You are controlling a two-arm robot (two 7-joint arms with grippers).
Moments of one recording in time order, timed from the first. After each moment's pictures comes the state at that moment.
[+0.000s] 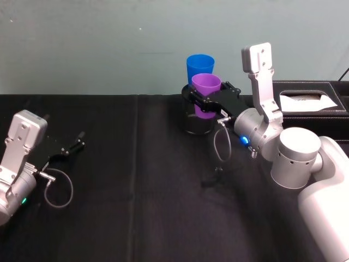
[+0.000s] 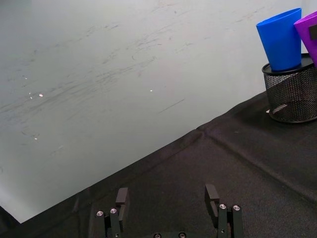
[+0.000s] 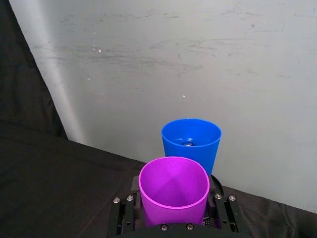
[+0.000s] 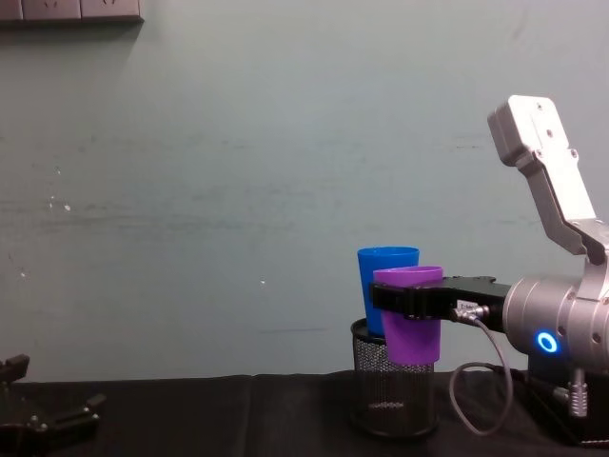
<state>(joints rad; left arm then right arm) -0.20 0.60 0.45 -1.41 -0.25 -0.12 0.03 0.46 0.11 -0.29 -1.23 0.19 0.16 0.22</state>
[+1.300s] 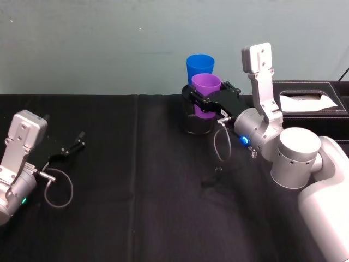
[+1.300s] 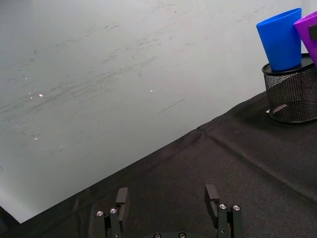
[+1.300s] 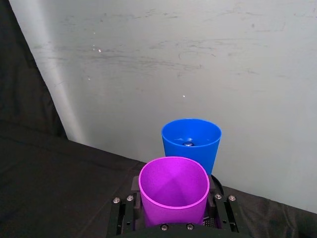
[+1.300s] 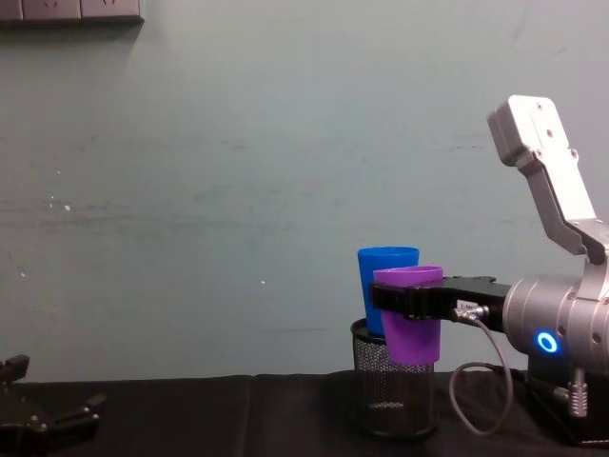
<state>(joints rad) -0.20 0.60 0.45 -1.41 -0.25 -0.12 0.03 0.46 0.11 -0.29 -1.23 0.19 0.16 0.22</state>
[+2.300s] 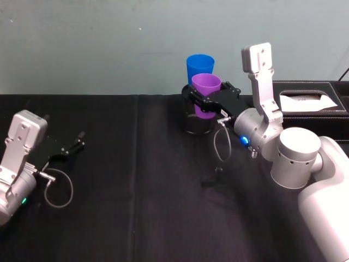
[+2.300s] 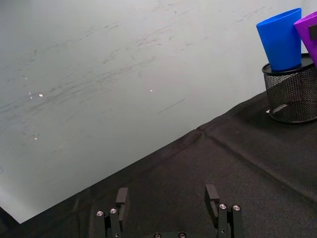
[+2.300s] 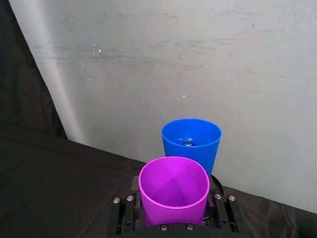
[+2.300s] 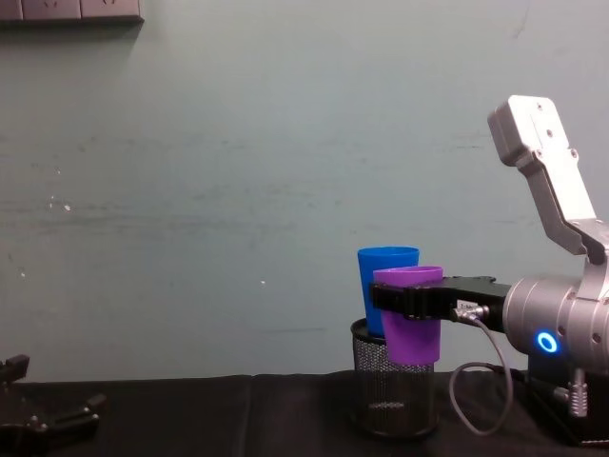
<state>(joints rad) -0.20 0.60 0.45 -1.41 -0.25 -0.12 0.03 0.46 0.11 -0.29 -1.23 0.19 0.16 0.22</state>
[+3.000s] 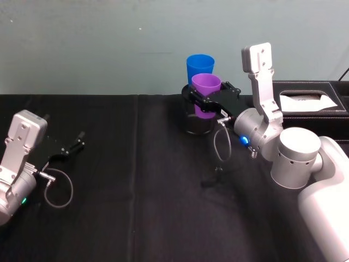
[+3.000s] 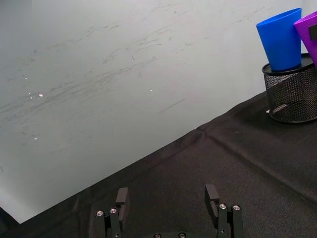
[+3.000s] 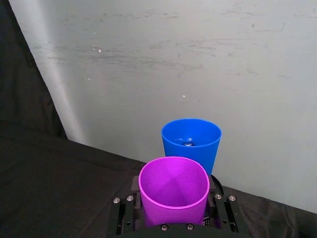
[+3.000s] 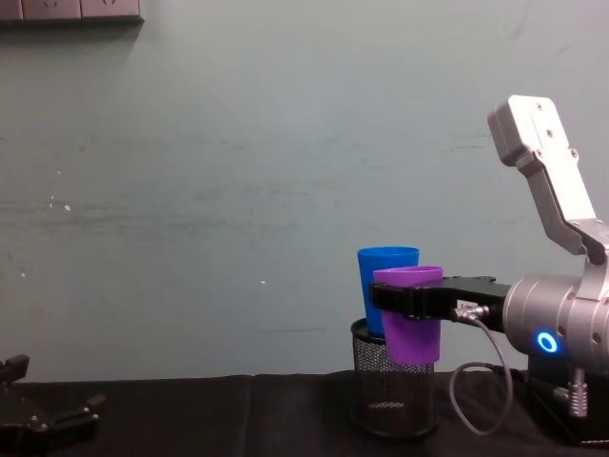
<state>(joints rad) -0.20 0.60 0.45 -1.41 -0.25 -0.12 0.03 0.46 0.11 -0.29 -1.23 0.19 0.16 0.22</state>
